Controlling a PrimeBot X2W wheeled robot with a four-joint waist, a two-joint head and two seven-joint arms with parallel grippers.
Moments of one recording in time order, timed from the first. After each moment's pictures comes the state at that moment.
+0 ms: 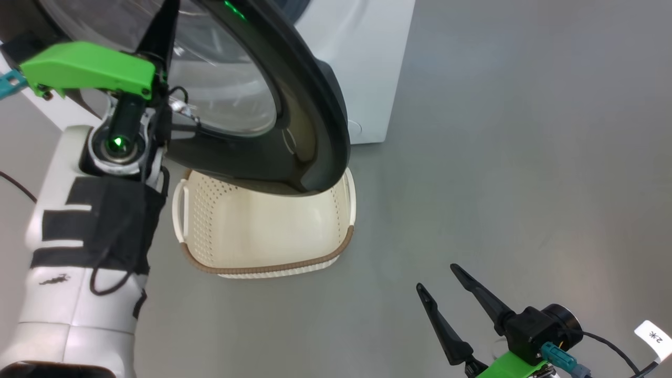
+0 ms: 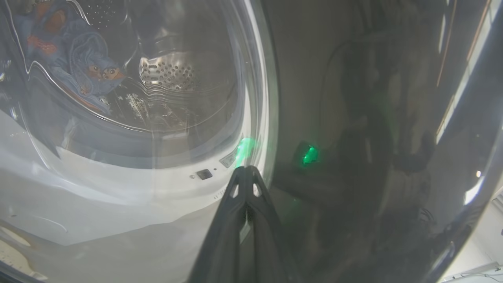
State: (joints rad) left arm -1.02 0.06 -0.22 0.70 -1.52 -0.12 0.08; right arm -0.06 -0.15 0.30 0.13 0.17 0.13 -0.26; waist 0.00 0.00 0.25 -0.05
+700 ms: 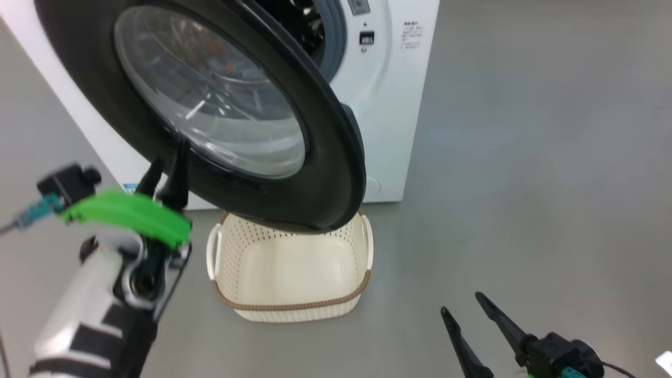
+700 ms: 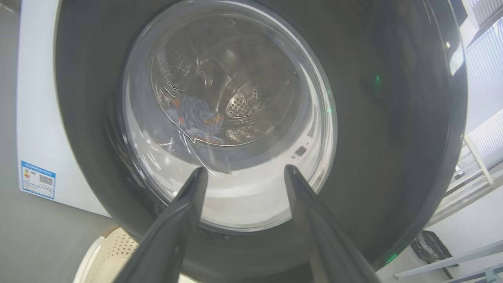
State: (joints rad) left arm -0.70 0.22 -0.45 0.63 -1.18 -0.12 -0.15; right arm 0.04 -0.12 0.22 0.13 0.18 0.13 -0.26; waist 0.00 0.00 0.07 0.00
